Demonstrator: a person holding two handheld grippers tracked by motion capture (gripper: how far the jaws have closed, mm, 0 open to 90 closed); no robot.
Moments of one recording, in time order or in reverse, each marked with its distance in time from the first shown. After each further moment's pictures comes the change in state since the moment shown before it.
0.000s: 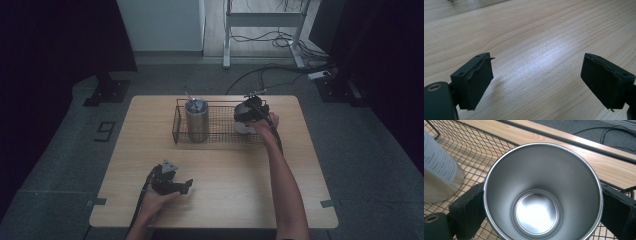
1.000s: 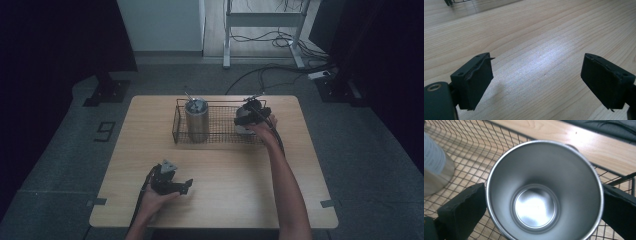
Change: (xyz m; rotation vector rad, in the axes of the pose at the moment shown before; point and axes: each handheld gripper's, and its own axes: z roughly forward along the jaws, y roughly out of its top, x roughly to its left) left arm -0.001 0.002 -0.005 -0.012 -0.011 0.012; right arm 0.003 -0.009 0.002 0.023 -0.051 0.002
